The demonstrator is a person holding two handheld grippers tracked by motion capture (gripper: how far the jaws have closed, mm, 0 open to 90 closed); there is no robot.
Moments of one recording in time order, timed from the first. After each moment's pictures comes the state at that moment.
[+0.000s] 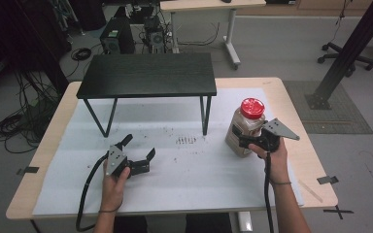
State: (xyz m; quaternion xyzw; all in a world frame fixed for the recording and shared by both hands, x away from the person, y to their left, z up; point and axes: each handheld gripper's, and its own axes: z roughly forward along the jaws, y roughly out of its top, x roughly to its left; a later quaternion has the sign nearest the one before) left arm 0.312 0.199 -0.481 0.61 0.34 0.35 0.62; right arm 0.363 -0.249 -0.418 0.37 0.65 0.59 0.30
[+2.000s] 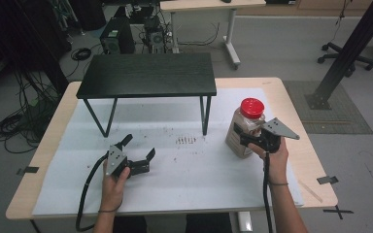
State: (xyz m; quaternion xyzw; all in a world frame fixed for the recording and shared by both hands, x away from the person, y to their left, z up) left arm 0.312 0.199 -0.481 0.61 0.34 0.35 0.62; right arm 0.358 -0.248 -0.409 0.37 0.66 0.57 0.31
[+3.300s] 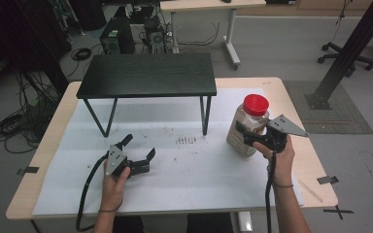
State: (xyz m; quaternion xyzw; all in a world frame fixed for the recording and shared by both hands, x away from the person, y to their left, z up) left arm 0.312 0.199 -0.481 0.61 0.34 0.35 0.62; right arm 0.343 -0.249 -0.376 0.36 0.66 0.59 0.29
